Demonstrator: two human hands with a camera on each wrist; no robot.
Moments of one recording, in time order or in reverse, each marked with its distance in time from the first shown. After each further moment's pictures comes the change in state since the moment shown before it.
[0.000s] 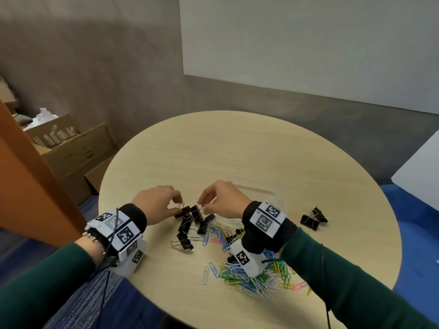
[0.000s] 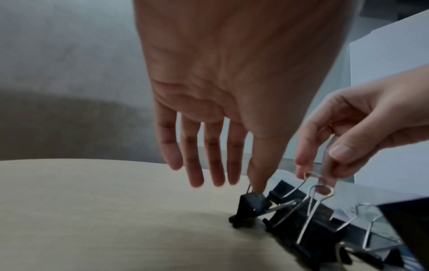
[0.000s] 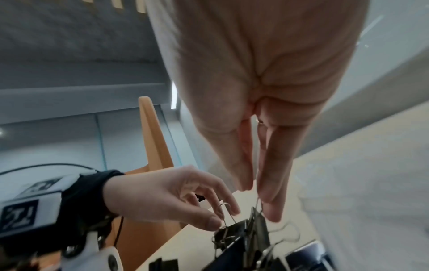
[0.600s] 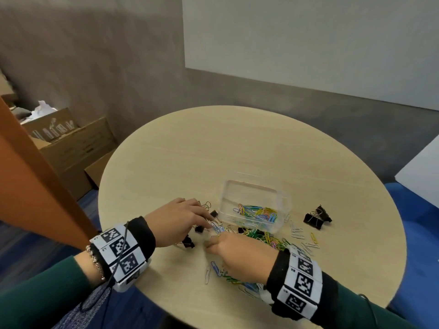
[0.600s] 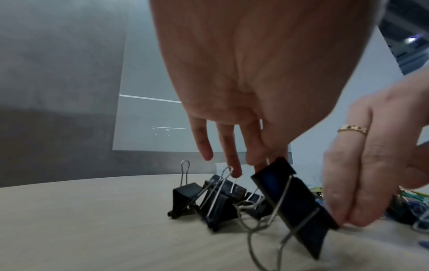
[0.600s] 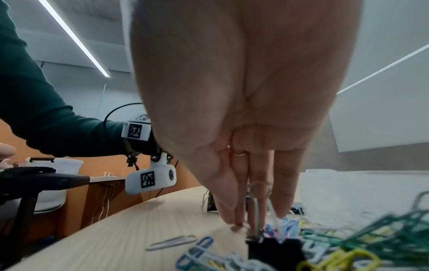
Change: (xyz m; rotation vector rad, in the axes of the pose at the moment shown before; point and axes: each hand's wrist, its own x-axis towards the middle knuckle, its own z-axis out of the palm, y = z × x) left_hand -0.019 0.035 0.017 0.118 -0.015 0.531; right_hand -0.071 0.023 0.049 -0.587 -0.294 -0.305
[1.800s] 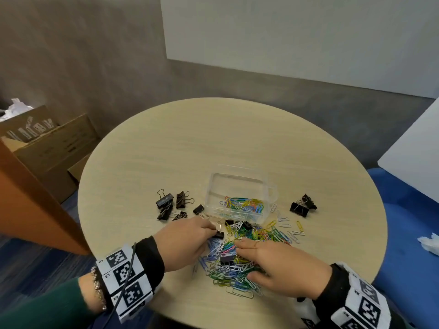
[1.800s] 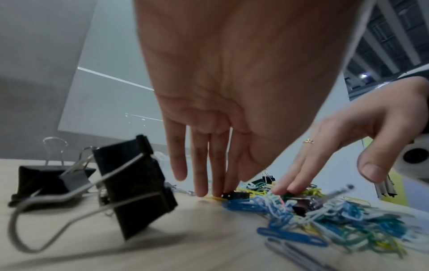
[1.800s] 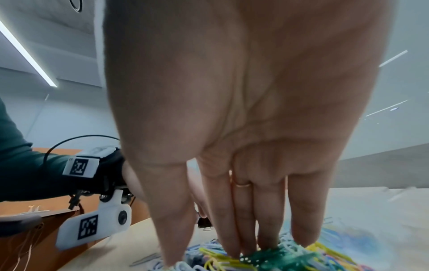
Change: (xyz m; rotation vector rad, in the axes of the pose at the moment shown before) left_hand 0.012 0.061 0.015 -0.117 0.019 -0.025; right_hand -0.091 0.020 -0.001 0.146 -0.039 0.202
